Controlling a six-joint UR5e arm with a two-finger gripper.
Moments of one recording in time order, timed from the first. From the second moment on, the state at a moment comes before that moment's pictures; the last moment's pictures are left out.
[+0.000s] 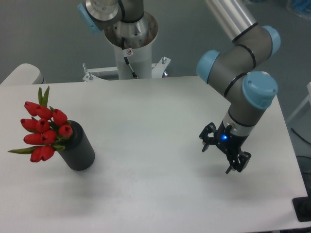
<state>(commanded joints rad) 2.63 -2.14 -1.35 -1.16 1.43 1.52</state>
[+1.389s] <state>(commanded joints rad) 2.57 -2.22 -1.29 -1.18 1.56 1.60</state>
